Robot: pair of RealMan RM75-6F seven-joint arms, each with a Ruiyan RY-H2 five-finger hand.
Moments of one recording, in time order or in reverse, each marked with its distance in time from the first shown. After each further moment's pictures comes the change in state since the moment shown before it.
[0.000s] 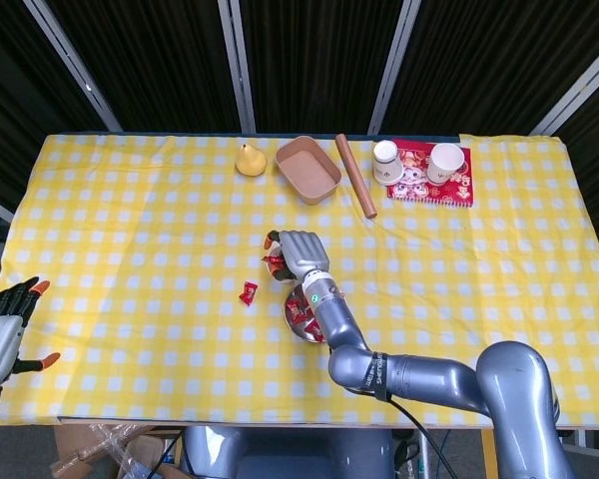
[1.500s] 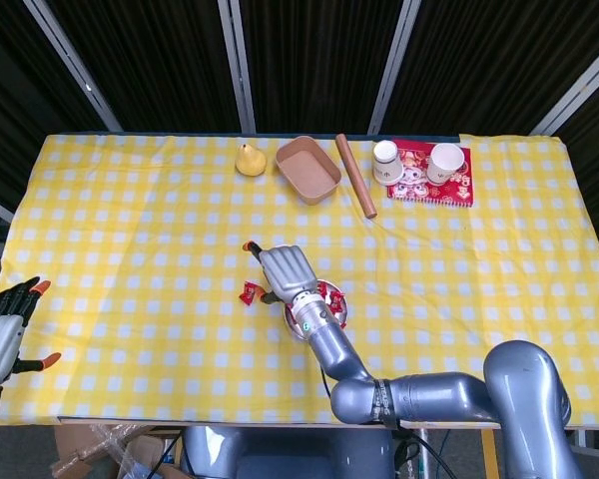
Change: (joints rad) left arm -0.002 0.007 0.002 -0.007 0.000 -0.006 -0.012; right arm -0.018 0.034 -0.068 -0.254 -0.151 0.177 -0.095
